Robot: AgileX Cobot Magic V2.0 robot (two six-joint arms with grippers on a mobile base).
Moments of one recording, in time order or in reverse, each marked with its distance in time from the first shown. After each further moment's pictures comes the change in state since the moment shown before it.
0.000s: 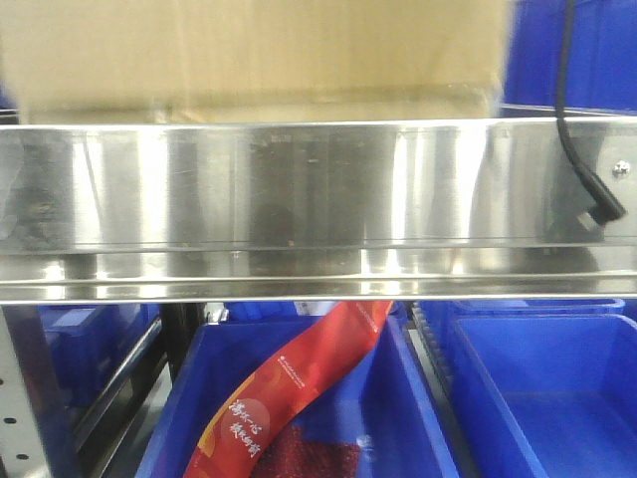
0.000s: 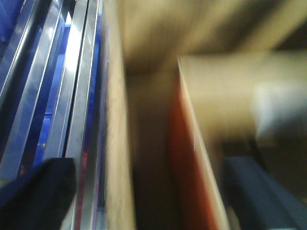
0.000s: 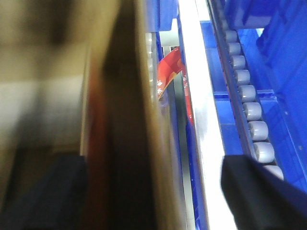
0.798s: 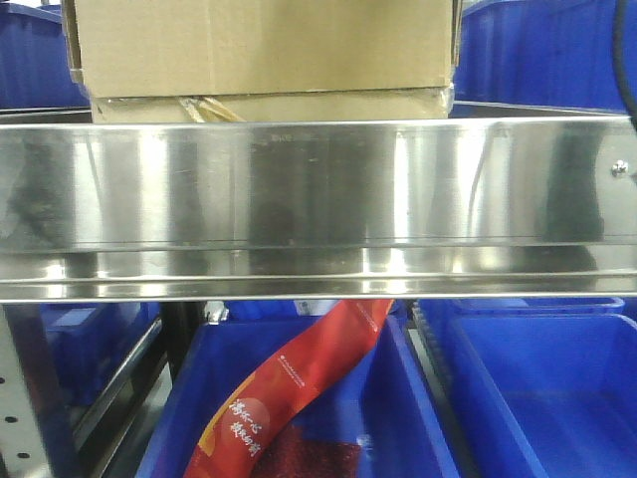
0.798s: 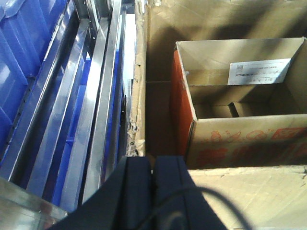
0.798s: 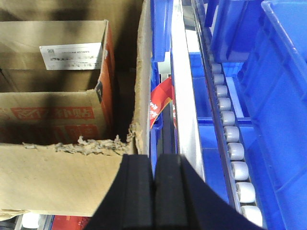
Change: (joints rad) left arm 0.000 0.000 -0.121 0.063 0.024 0.000; right arm 0.000 -0.095 -0.005 -0.032 -0.004 -0.066
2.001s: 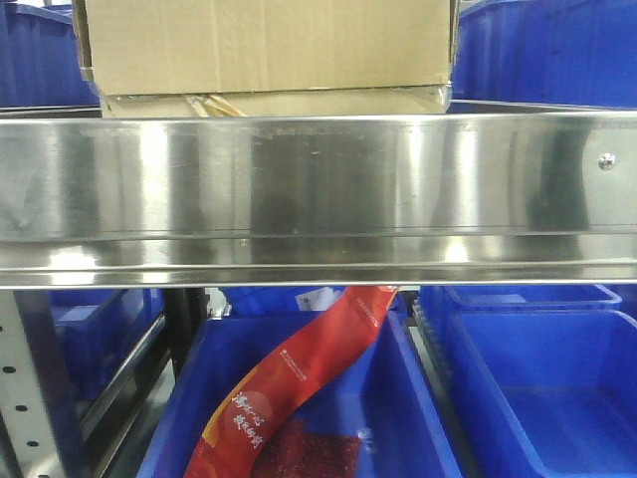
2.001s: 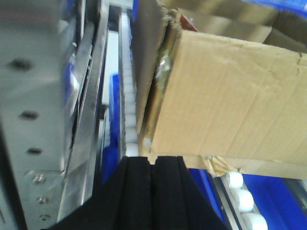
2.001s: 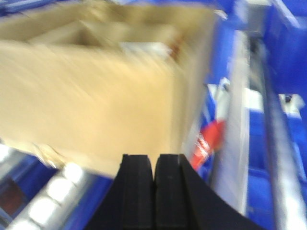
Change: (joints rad) left arm 0.085 -0.785 1.337 -0.029 -0.902 -0.202; right arm -0.072 -0.648 1.084 -0.050 -0.858 0.089
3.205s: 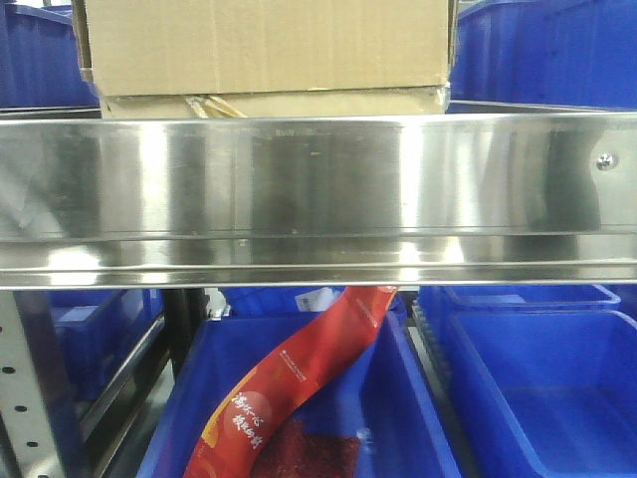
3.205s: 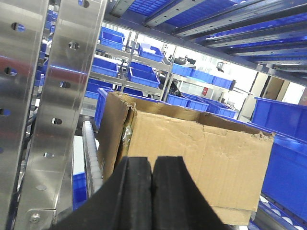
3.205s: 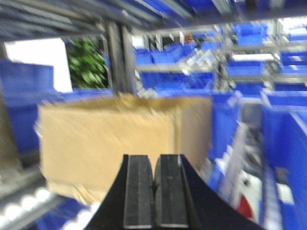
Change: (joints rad) left arm 0.000 -0.577 0.250 0.000 -0.120 0.000; right arm -0.020 -0.522 0.305 -0.011 -0.159 -0.081
